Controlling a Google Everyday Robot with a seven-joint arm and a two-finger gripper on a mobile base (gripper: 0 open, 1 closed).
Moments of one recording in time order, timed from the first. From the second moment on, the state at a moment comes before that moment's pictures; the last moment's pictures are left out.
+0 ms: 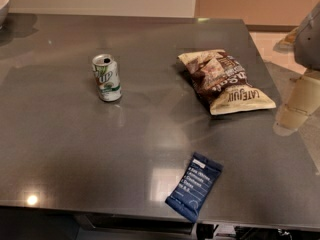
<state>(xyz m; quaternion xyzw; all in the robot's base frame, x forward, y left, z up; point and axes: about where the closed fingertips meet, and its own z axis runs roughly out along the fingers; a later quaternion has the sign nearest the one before) 0.438 -0.217 0.976 -0.60 0.78 -0.03 0.16</state>
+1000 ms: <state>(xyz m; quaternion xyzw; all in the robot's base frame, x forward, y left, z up) 0.505 -0.235 0.952 -0.58 0.79 -0.04 0.18</state>
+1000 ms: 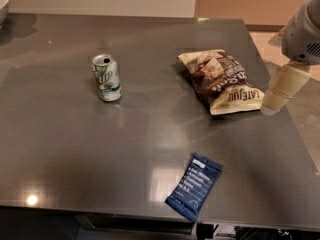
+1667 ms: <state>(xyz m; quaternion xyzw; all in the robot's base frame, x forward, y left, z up) 0.566 -0.263 0.908 -0.56 0.81 -0.02 0.20</state>
